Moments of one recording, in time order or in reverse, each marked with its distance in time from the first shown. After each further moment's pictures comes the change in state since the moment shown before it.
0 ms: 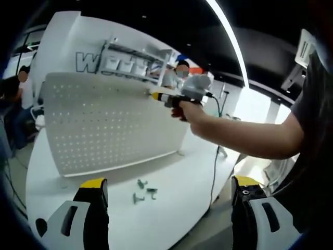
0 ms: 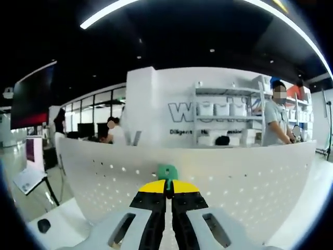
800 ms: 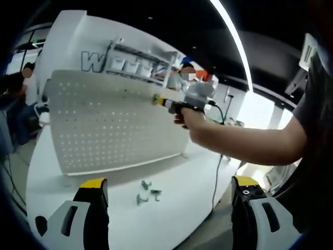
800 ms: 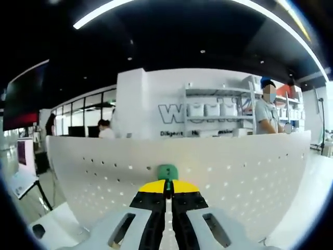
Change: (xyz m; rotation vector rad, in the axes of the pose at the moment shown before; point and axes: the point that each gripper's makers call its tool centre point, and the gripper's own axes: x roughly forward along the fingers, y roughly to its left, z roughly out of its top) left arm 0.001 0.014 0.001 -0.034 -0.018 0.031; right arm 0.004 -0.003 -0.011 0.011 -0.033 -0.083
